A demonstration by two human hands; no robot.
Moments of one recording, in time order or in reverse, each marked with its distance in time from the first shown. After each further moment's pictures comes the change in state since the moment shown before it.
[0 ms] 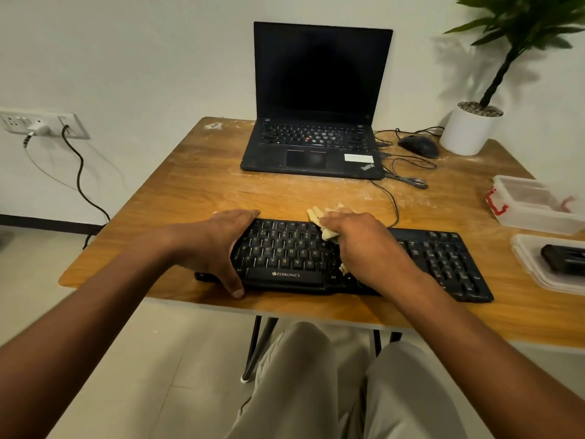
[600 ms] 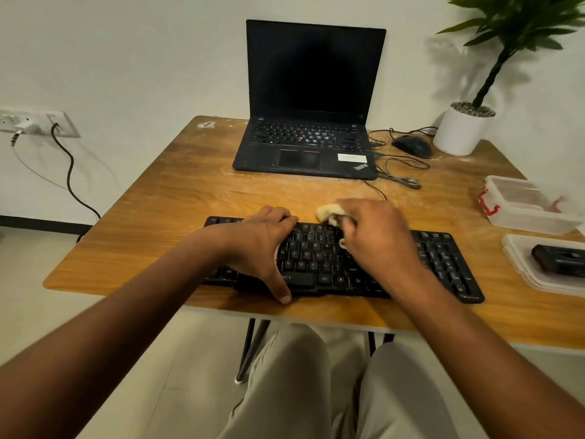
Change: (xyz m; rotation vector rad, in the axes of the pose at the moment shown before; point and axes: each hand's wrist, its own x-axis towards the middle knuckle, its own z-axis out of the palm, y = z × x) left_hand 0.033 0.061 0.009 0.155 0.012 0.149; right_hand -0.001 0.011 -0.014 0.038 0.267 0.152
